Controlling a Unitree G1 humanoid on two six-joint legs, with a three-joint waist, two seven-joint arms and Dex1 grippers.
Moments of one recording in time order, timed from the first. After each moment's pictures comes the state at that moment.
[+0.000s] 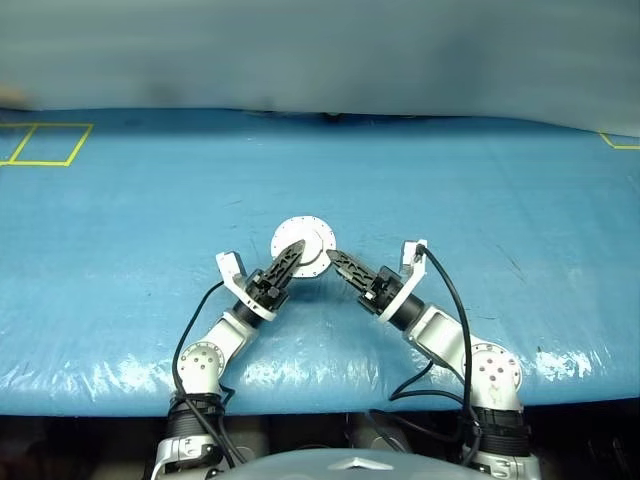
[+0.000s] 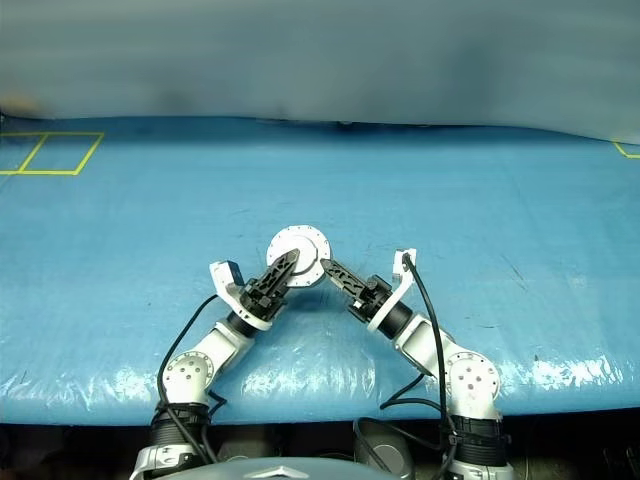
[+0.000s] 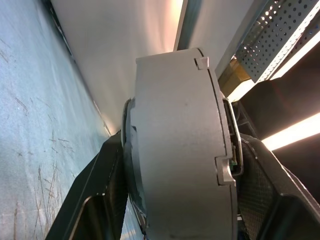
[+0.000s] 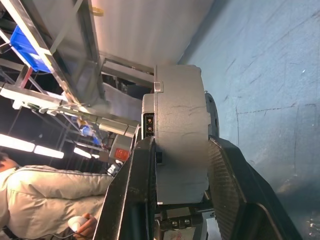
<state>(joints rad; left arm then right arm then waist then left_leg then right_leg) -0.12 -0.06 0.19 0.14 -1.10 0.71 -0.74 -0.06 -0.09 -0.13 -0.23 1.30 0.88 0.24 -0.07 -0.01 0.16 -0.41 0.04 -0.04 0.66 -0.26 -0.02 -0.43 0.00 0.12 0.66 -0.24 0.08</state>
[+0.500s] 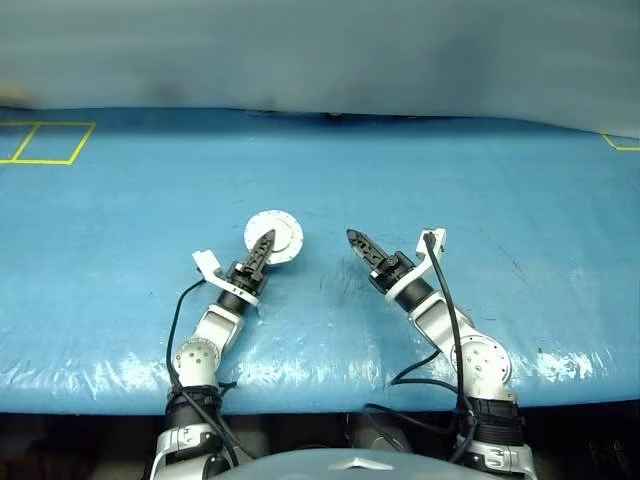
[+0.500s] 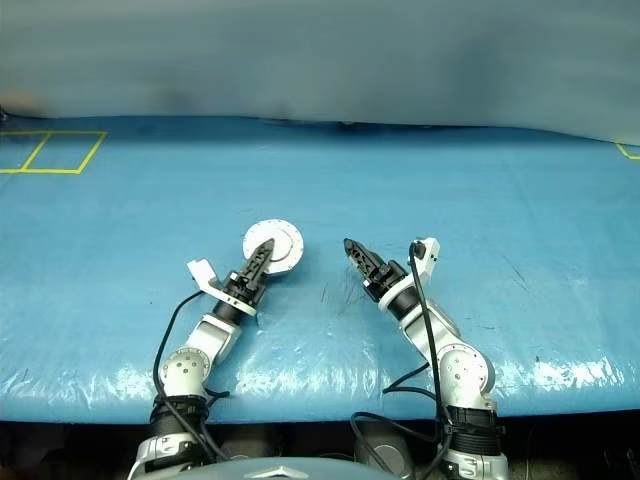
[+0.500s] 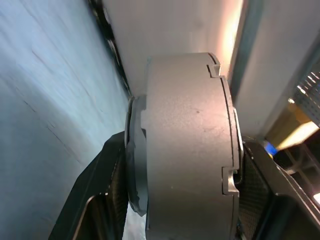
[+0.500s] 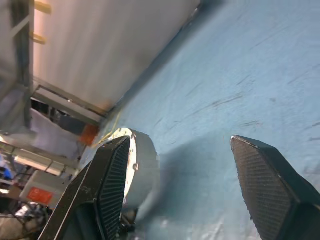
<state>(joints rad) -0.24 -0.10 0.38 0.27 -1.03 0.39 -0.48 -0.10 -0.10 -0.14 -0.19 0.96 0.64 0.22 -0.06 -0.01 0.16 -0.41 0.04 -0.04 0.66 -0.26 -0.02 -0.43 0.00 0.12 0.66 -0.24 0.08</state>
